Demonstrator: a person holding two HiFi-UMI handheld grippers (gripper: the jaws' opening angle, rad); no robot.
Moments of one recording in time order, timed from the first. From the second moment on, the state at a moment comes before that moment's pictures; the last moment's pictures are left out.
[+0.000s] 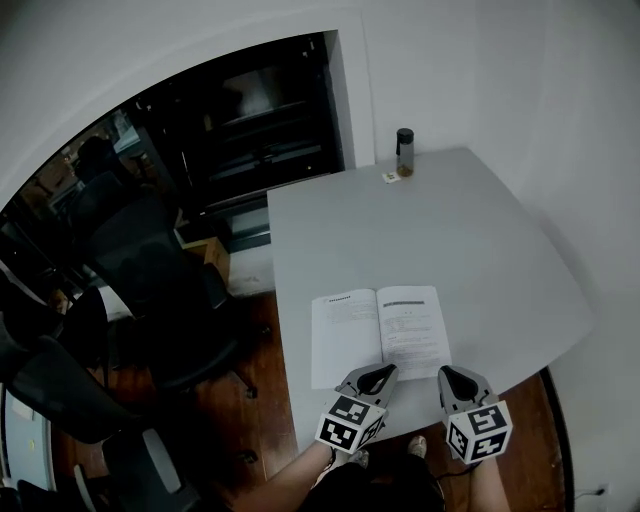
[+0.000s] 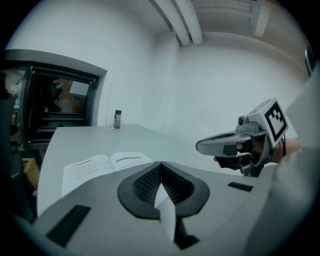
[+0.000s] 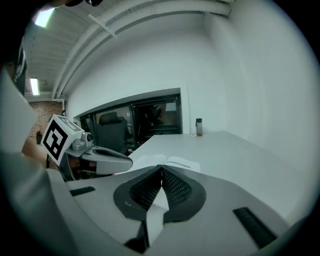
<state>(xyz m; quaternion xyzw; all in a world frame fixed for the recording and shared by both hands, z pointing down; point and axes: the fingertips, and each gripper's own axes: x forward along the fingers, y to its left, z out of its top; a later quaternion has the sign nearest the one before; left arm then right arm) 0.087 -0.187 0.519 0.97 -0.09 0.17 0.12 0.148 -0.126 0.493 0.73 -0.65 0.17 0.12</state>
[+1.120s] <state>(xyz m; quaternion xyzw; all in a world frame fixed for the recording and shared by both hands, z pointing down) -0.034 -0.286 0.636 0.86 -0.39 0.26 0.22 0.075 -0.218 0.562 0.52 -0.81 0.17 0.23</state>
